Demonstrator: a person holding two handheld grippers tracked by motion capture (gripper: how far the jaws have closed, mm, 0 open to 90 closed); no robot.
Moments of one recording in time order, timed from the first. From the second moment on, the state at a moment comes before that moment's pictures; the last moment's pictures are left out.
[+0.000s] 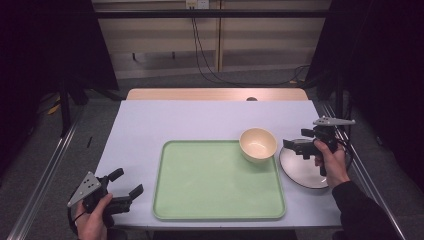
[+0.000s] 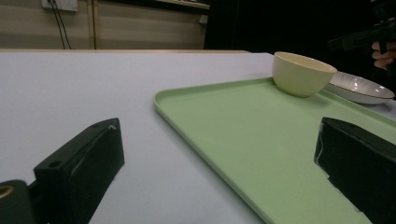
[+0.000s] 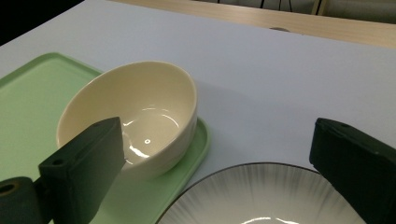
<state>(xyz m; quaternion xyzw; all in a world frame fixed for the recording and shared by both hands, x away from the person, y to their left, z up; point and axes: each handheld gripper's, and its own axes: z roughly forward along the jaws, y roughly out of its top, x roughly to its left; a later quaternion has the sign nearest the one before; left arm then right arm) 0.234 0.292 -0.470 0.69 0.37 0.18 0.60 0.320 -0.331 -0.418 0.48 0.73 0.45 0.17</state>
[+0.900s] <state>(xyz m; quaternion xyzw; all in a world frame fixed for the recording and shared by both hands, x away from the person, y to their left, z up) 0.233 0.291 -0.469 0.69 0.37 0.18 0.60 0.255 -0.344 -0.427 0.47 0.72 0.47 0.19</state>
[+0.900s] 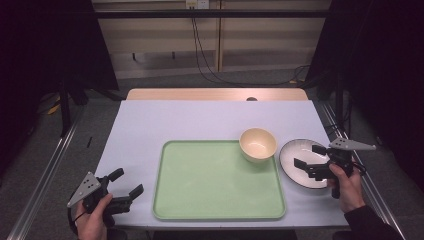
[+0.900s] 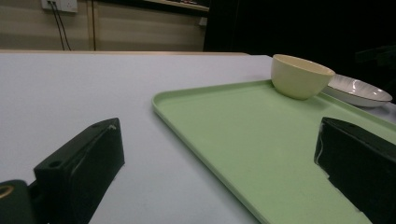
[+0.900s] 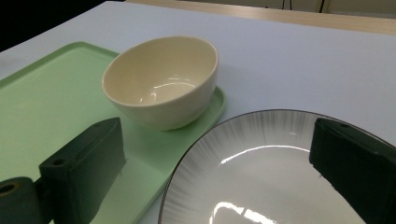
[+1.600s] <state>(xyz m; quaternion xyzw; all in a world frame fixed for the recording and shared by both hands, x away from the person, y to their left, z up) 0.234 0.291 -0.470 0.68 0.37 0.18 0.60 0.221 -0.352 -0.438 0.48 0.71 0.47 0.23</state>
